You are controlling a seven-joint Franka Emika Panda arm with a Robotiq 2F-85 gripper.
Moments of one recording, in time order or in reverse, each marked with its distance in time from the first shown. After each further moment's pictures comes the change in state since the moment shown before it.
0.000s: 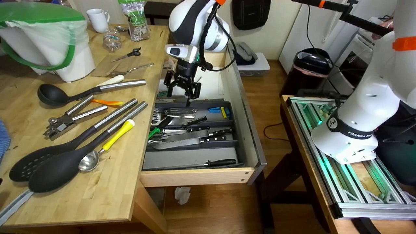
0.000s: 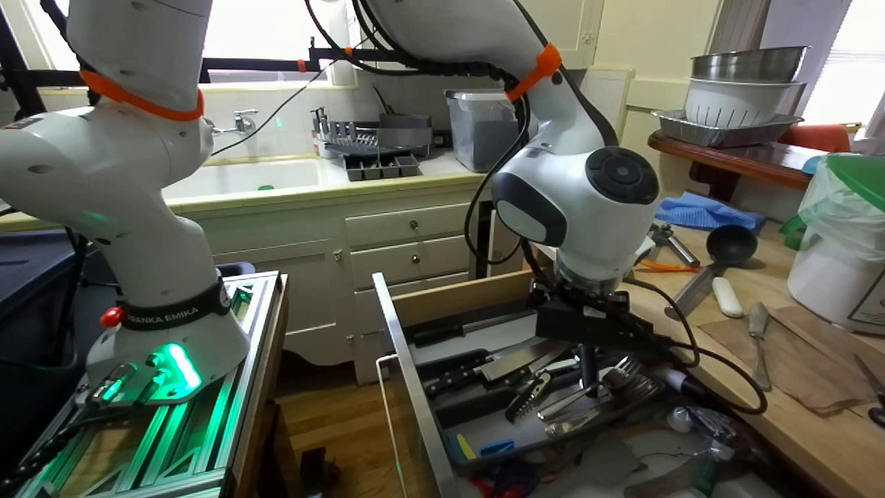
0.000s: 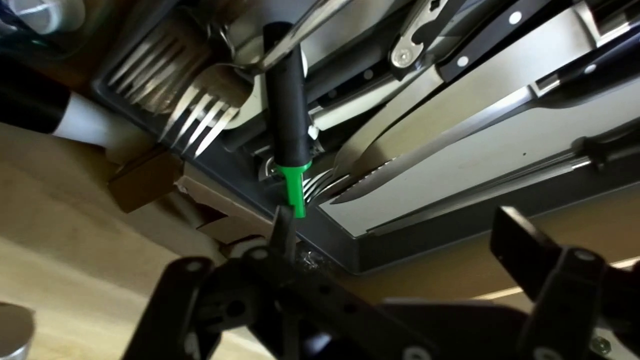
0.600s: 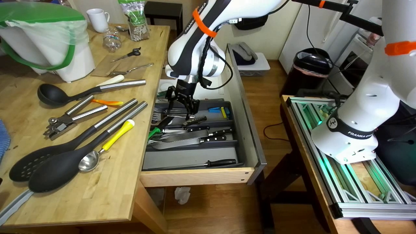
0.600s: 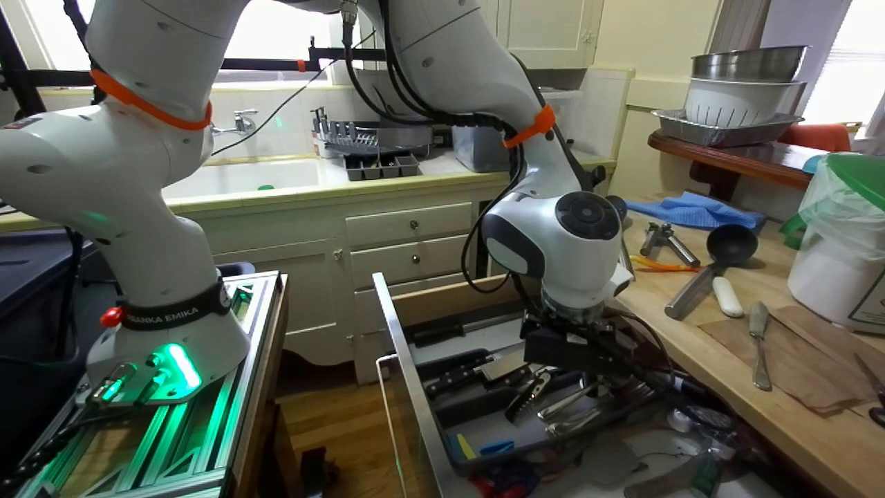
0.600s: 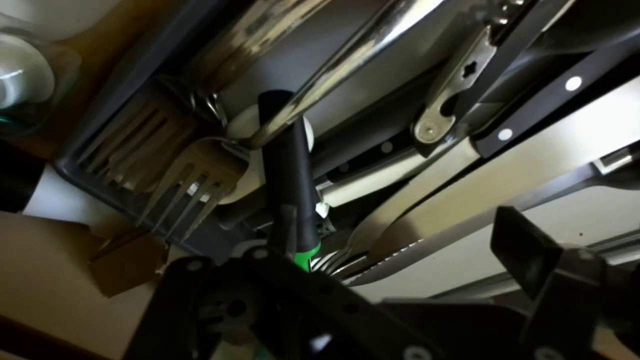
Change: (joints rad) arm -0.007 0.140 0.082 0.010 0.011 0.243 -0.001
